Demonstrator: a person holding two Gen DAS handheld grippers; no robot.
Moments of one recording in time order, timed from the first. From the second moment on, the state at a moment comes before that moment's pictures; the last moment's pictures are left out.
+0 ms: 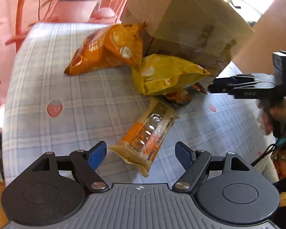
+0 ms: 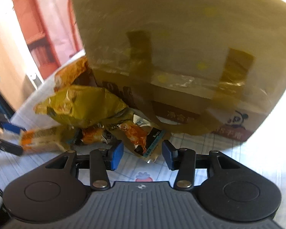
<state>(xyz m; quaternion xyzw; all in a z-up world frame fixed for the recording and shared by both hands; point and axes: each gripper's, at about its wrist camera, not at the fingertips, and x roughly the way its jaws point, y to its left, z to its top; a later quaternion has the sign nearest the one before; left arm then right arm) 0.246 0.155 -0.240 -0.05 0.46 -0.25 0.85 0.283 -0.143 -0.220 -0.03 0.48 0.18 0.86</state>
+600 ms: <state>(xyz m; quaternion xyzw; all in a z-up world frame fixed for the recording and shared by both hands) 0.260 0.108 -0.243 0.05 0.44 -0.25 0.86 0.300 -0.104 -0.250 -0.20 0.46 0.25 0.83</state>
